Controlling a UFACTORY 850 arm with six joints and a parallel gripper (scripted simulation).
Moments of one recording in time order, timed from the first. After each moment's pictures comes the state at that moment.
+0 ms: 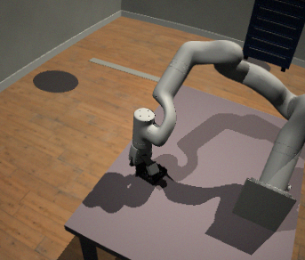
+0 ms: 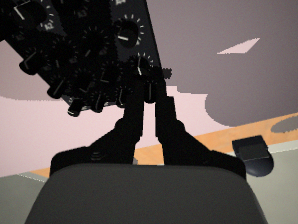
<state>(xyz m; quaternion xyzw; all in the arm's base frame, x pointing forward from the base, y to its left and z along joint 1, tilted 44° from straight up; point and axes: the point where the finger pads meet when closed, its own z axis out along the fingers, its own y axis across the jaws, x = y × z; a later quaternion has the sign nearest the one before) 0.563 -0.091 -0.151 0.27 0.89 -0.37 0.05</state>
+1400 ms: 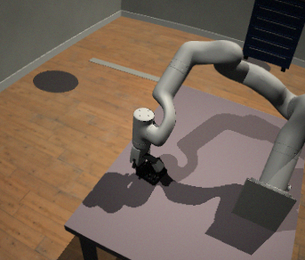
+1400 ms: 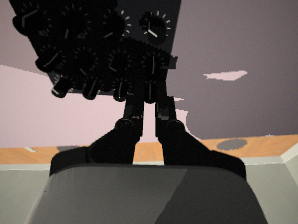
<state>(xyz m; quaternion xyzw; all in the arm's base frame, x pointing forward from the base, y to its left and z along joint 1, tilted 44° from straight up) 0.563 -0.091 -0.151 0.11 0.92 -0.38 -0.01</state>
